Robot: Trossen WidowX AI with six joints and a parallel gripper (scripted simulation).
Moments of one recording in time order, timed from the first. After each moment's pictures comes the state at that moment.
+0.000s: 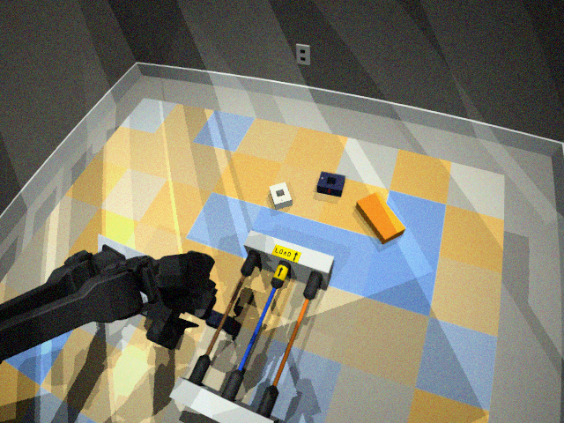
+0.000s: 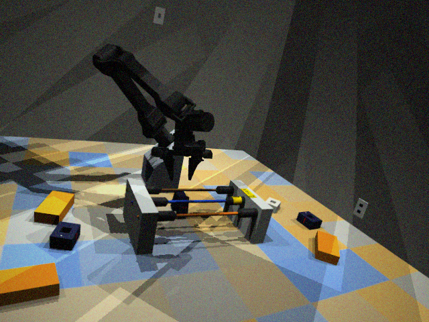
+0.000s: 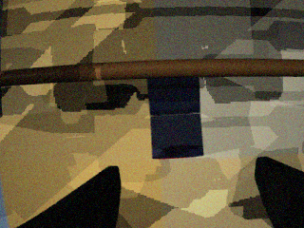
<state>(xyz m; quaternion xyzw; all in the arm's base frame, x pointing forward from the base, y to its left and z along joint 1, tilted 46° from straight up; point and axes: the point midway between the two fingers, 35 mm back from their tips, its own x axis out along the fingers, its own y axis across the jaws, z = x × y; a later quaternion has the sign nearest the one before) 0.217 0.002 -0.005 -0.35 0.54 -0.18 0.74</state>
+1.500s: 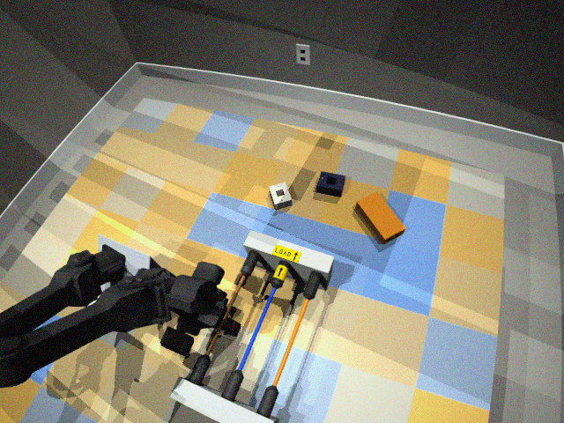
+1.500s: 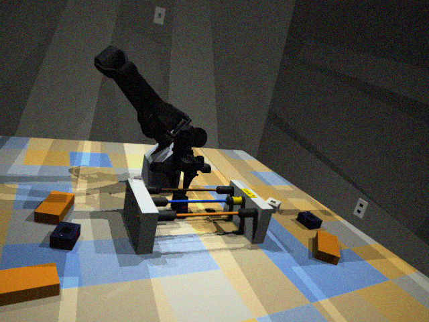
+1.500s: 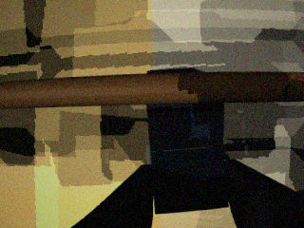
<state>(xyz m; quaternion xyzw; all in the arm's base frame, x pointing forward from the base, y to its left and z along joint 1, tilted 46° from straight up) 0.232 -0.030 -0.036 -0.35 0.54 -0.18 0.74</state>
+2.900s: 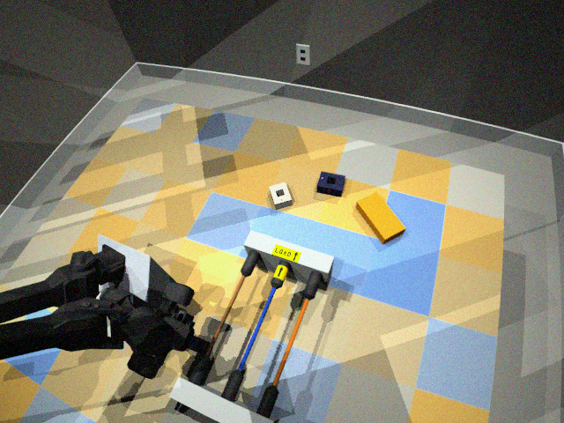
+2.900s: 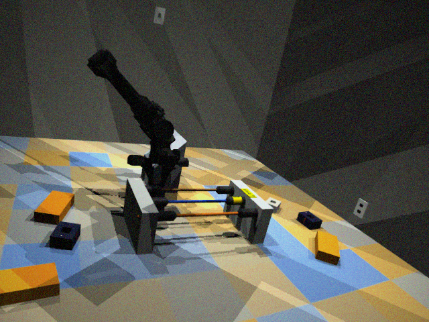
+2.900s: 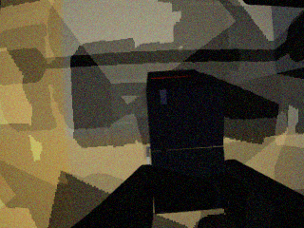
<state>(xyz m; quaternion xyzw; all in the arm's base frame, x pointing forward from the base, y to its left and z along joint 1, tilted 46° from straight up) 0.198 -0.076 0.014 -0.35 0.54 -0.19 0.74</state>
